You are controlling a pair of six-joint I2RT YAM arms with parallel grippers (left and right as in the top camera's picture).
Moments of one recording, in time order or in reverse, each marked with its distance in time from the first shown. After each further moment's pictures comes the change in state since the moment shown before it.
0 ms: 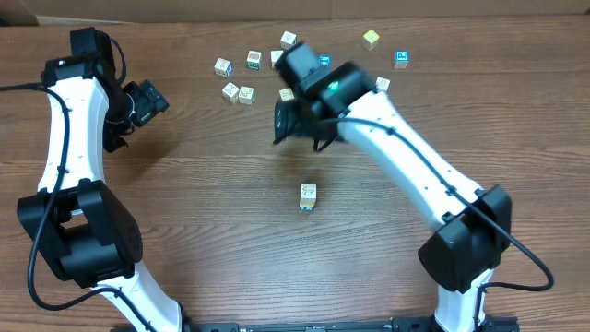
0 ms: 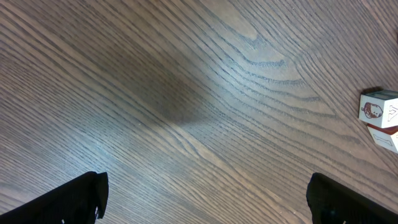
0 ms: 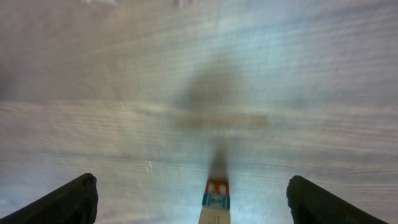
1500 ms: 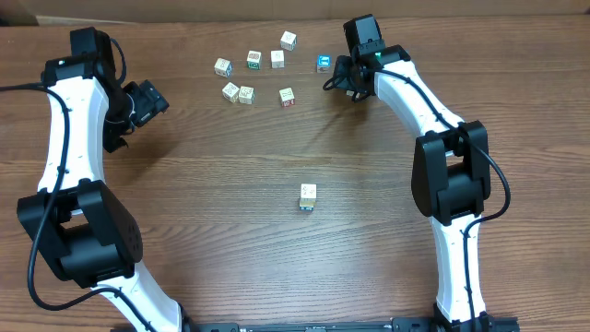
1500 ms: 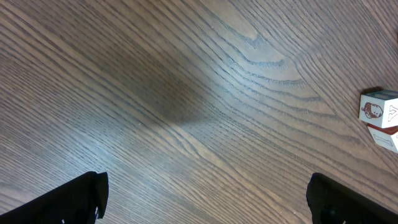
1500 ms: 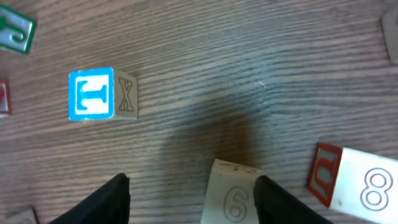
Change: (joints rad) left arm 0.000 0.000 0.000 0.000 0.000 0.000; right arm -0.328 0.391 0.043 0.536 0.017 -0.171
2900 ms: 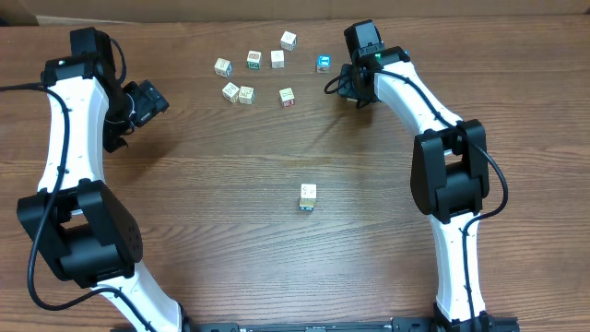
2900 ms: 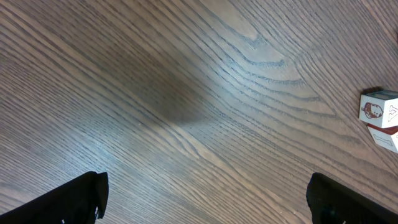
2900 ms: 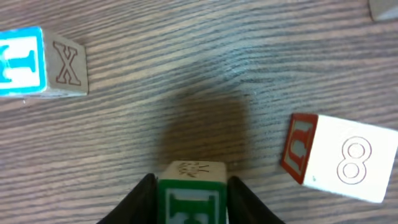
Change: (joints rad) left arm 0.000 0.000 0.000 0.000 0.000 0.000; right arm -0.005 0.019 0.002 -0.079 0.038 0.003
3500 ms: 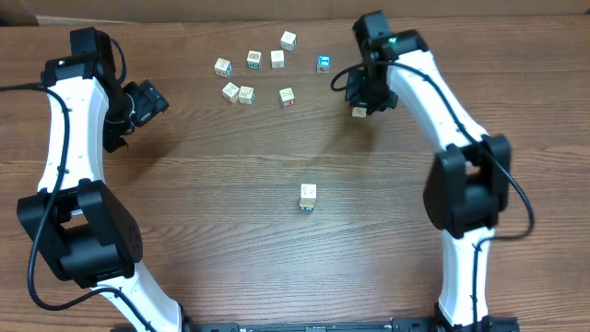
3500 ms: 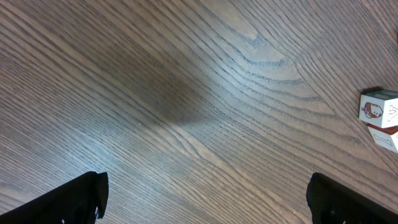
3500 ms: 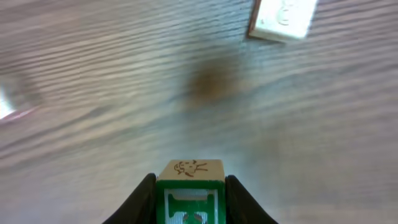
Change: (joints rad) left arm 0.000 0.000 0.000 0.000 0.000 0.000; right arm 0.000 -0.158 0.040 -0.388 -0.104 0.000
